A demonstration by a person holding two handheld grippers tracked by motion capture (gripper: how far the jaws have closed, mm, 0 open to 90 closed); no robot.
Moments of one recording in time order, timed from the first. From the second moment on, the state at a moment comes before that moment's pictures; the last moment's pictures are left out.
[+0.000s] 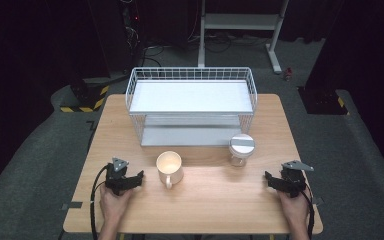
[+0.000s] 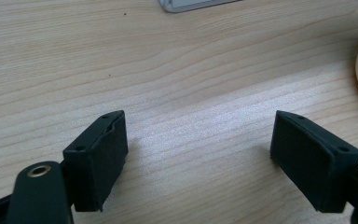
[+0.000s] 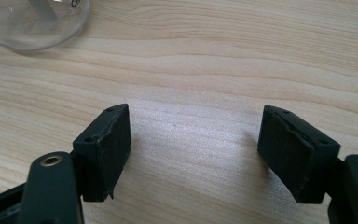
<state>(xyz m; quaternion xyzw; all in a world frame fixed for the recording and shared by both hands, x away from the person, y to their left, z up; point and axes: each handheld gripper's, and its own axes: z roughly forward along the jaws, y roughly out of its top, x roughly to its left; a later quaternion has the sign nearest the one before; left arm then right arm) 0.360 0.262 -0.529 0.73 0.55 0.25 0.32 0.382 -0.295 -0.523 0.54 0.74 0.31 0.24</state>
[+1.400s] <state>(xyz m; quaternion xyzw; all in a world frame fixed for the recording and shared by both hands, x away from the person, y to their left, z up) 0.360 0.263 -0.529 0.73 0.56 0.25 0.32 0.369 -0.285 -0.517 0.53 0.74 0.35 0.21</state>
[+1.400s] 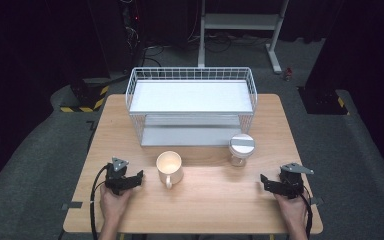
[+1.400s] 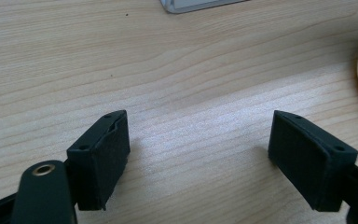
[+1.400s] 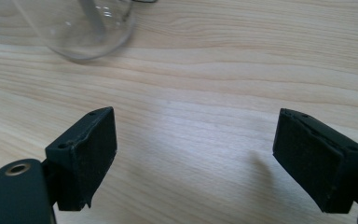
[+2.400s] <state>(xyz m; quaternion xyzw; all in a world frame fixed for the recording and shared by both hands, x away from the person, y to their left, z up) 0.360 0.263 -0.529 0.72 0.56 0.25 0.32 0.367 -0.238 -0.498 0.47 0.75 0.43 0.20</state>
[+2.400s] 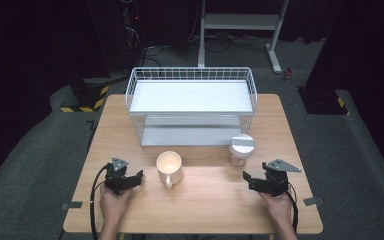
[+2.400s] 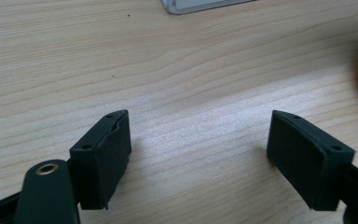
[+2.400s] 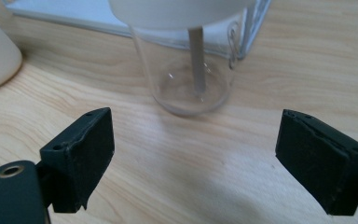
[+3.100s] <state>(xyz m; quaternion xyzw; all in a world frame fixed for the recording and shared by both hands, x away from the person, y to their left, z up) 0.360 0.263 -0.529 0.72 0.56 0.25 0.32 0.391 -0.209 -0.489 0.46 0.74 0.43 0.22</state>
